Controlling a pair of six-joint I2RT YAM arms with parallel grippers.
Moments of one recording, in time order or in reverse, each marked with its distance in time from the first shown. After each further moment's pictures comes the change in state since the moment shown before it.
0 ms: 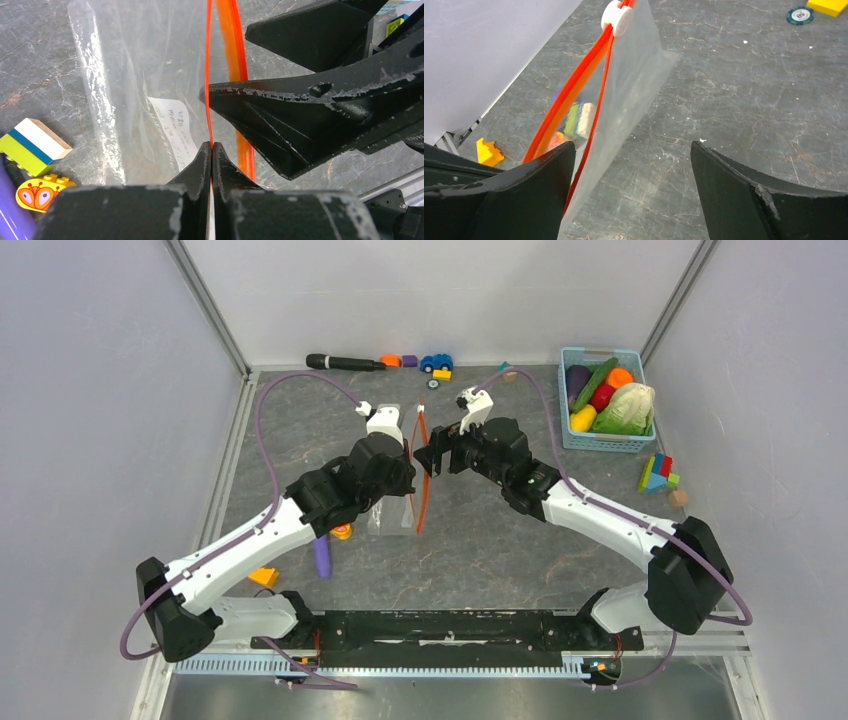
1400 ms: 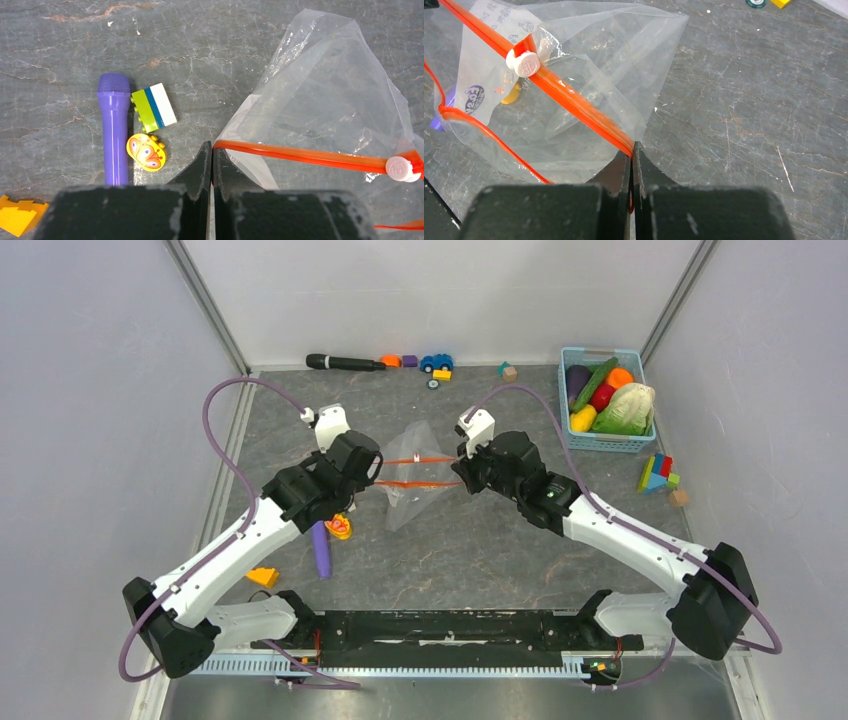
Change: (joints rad) left arm 0.152 -0.066 -0.004 -0.287 -0.299 -0.168; right arm 0.024 -0.150 -0.055 -0.256 0.092 -0.290
